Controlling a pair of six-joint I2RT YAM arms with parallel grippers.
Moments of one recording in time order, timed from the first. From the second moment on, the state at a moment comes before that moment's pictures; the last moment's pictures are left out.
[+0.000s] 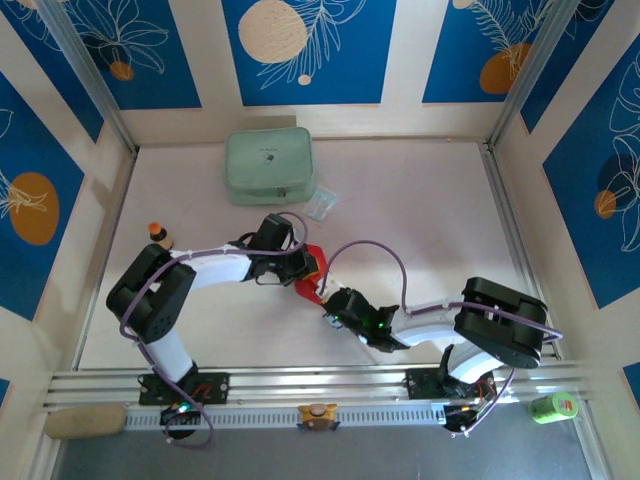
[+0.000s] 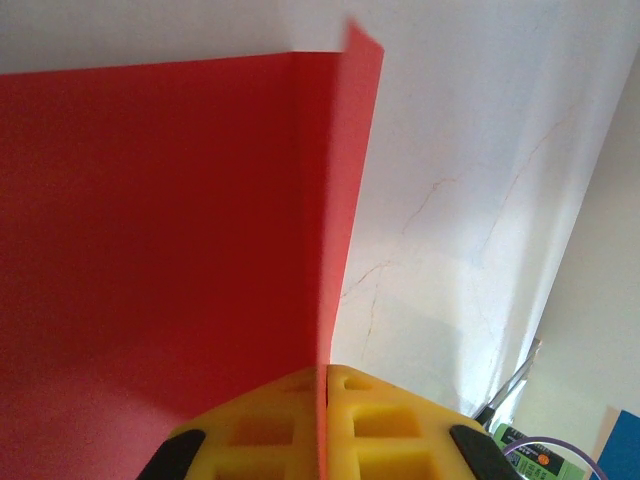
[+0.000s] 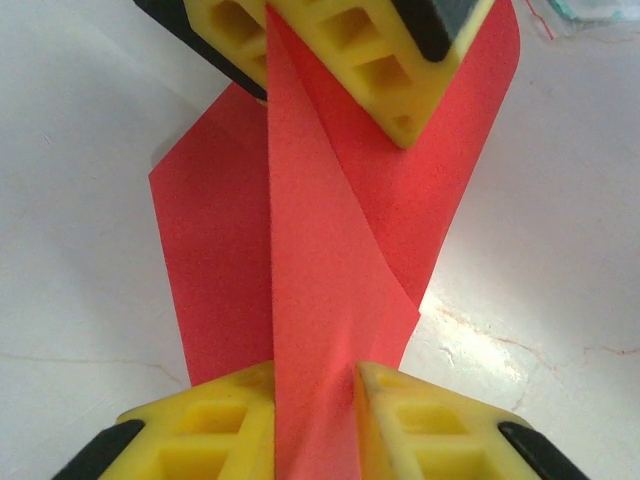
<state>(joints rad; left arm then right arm) -0.63 1.71 0.86 -0.03 0.51 -1.04 1.14 1.49 0.43 0.31 0.48 0.12</state>
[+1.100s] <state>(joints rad) -0.63 1.71 0.86 -0.04 0.50 -1.04 1.13 1.47 0.46 0.22 0.44 0.17</state>
